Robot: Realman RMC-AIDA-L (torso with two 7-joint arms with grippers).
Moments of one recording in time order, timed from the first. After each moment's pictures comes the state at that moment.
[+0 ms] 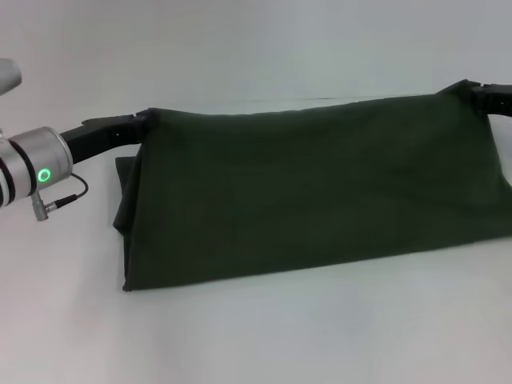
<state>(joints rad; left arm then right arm) -0.73 -2.12 0.50 0.52 1.97 0.94 -1.64 0.76 1.96 -0.27 -0.44 -2.18 -0.87 1.54</state>
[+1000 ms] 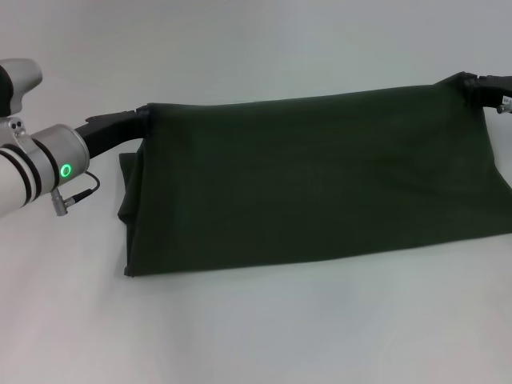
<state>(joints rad) -0.77 -2.16 0.50 0.48 1.90 0.76 -1.57 0.81 1.98 -0.32 -0.37 -2.08 -0.68 1.41</state>
